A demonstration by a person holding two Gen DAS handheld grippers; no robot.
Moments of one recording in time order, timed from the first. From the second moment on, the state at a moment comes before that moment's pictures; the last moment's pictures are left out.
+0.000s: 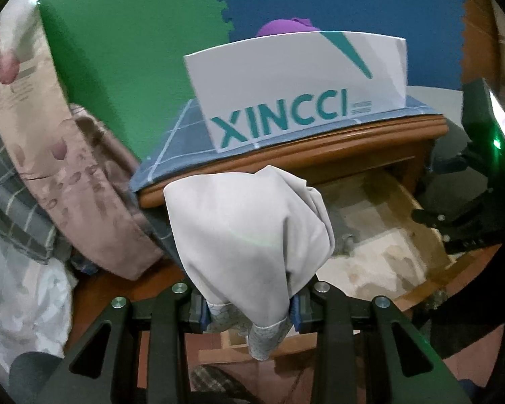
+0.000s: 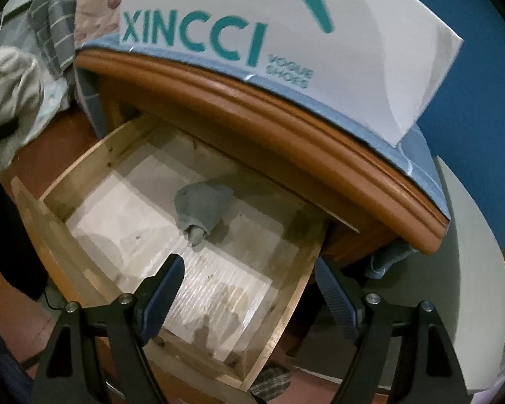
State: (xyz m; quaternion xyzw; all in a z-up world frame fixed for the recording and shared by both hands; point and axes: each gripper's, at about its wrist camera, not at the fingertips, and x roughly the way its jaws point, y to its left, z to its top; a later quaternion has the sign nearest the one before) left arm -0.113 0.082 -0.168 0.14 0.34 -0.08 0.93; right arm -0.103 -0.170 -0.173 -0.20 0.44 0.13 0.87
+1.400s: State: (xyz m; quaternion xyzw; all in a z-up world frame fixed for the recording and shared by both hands) left arm -0.033 0.076 -0.071 0.14 0.27 -0.02 0.95; right arm -0.112 -0.145 -0.183 -0.25 0.43 0.14 0.85
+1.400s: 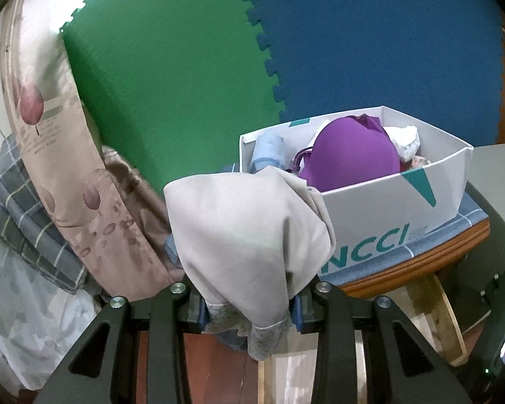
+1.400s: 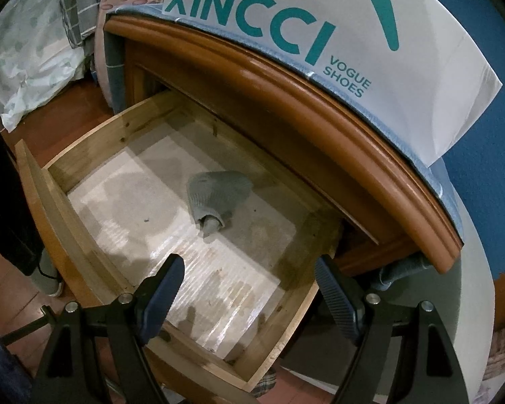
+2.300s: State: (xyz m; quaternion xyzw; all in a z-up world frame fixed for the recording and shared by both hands) left arm 0.133 0.056 0.009 0.01 0.34 -0.07 0.94; right arm -0.105 -0.156 -0.173 -0.21 0.44 0.15 0.86
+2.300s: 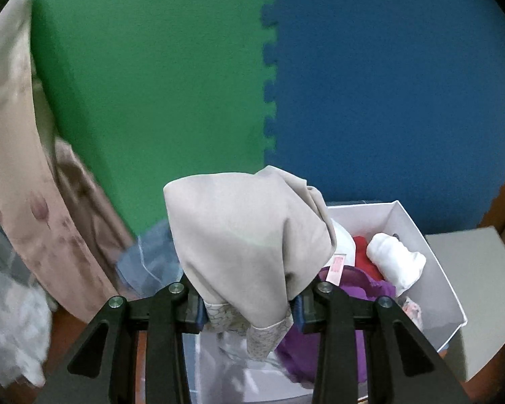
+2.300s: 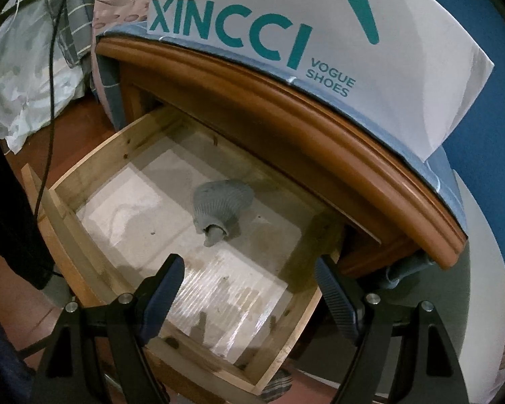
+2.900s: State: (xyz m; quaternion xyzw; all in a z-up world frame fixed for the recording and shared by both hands) left arm 0.132 0.056 -0.056 0.00 0.40 -0.05 0.91; right arm -0.101 -0.158 -0.173 -0.20 0.44 0.15 0.86
